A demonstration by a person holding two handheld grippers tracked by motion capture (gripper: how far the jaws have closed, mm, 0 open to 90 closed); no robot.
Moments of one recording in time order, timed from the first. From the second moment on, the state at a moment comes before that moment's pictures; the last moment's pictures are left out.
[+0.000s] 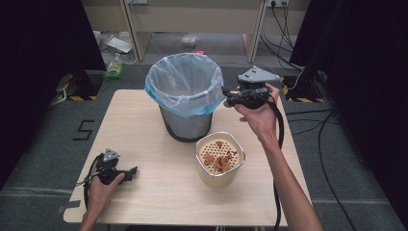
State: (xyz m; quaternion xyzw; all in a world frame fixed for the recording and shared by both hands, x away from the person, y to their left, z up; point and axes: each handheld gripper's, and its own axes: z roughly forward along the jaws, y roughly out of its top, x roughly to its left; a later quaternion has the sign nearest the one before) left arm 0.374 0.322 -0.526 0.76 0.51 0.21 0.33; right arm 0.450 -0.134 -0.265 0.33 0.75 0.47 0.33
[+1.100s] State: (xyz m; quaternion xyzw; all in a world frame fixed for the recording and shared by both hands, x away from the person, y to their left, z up) left arm 0.373 0.322 -0.526 0.76 0.52 0.21 0.33; right arm 0.386 -0.232 -0.403 0.42 0.74 0.42 0.31
